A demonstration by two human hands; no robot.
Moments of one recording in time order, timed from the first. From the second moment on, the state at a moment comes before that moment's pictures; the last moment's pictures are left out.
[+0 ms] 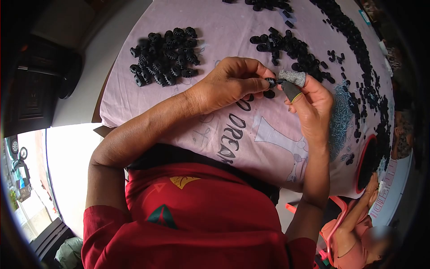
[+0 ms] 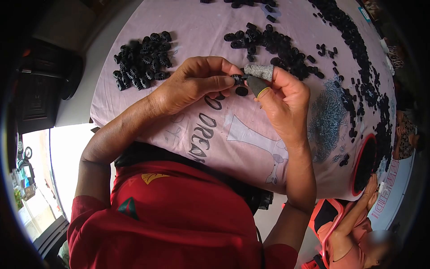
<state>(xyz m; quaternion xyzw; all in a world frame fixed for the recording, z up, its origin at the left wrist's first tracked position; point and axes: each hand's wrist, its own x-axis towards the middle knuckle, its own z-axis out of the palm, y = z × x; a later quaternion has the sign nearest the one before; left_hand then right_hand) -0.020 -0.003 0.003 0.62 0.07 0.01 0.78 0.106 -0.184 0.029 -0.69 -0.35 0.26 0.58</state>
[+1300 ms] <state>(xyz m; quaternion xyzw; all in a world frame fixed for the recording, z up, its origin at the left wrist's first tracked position) -0.023 -0.014 -0.006 0.69 0.07 0.09 0.72 0.106 -0.181 0.027 -0.70 -0.38 0.27 0.54</state>
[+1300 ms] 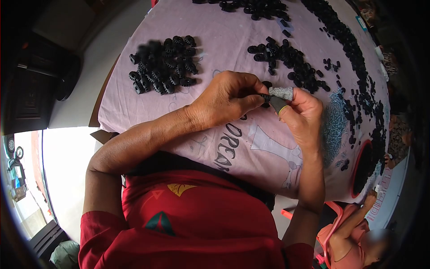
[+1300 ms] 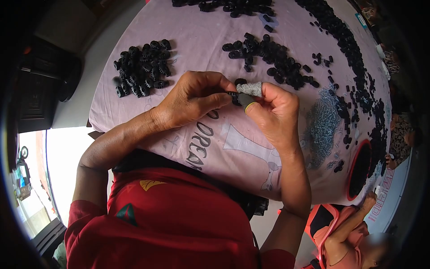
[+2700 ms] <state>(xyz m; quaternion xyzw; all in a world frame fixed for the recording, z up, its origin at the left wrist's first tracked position) -0.018 -0.001 0.006 0.56 0.13 0.00 0.82 0.103 -0.176 0.013 -0.76 -0.50 0.03 0.42</state>
